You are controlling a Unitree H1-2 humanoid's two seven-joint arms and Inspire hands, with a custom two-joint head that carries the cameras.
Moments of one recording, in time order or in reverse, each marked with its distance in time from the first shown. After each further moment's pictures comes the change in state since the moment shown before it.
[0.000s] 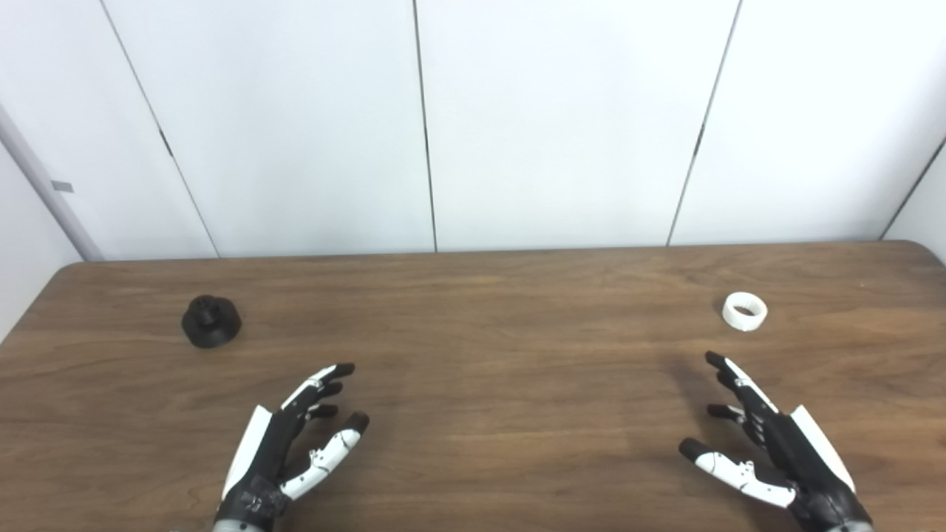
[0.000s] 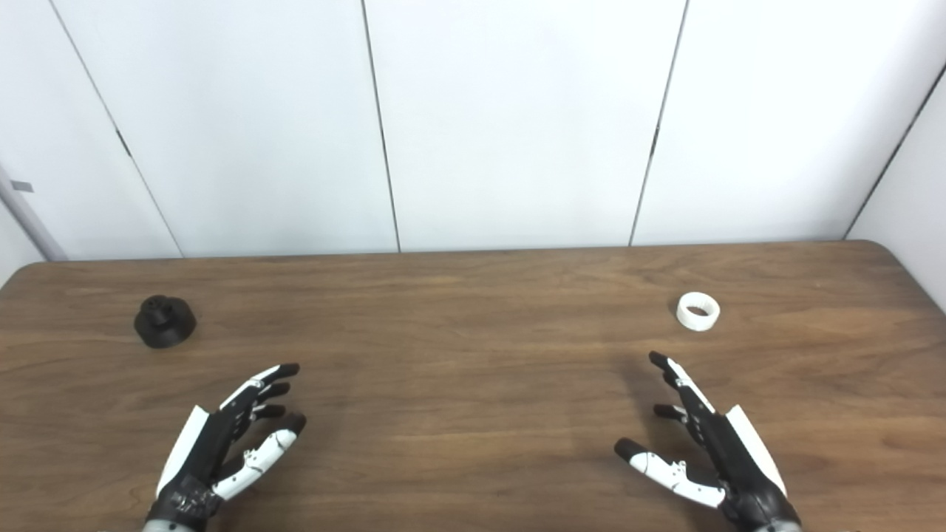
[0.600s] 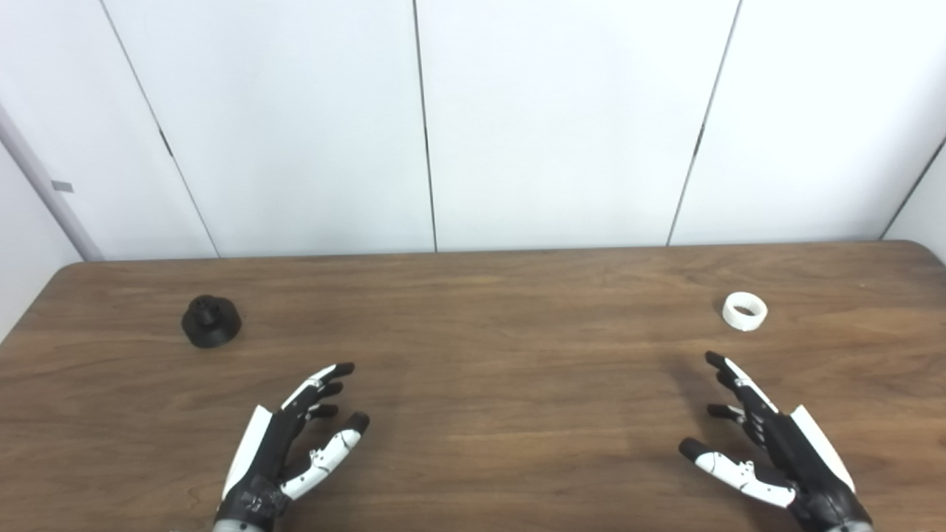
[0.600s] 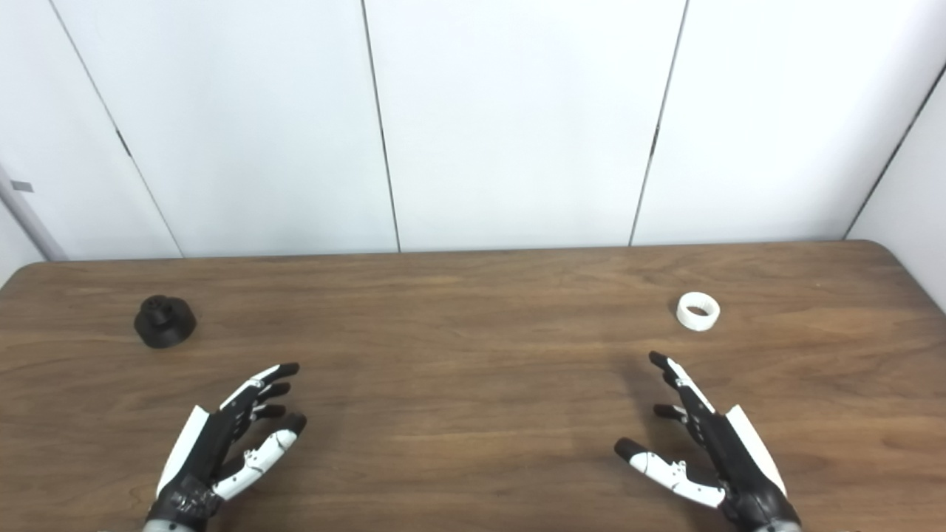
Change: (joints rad) left arm 0.000 0.000 0.000 0.001 -0.001 -0.001 0.000; right arm 0.000 0.000 0.000 0.000 -0.001 0.001 0.000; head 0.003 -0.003
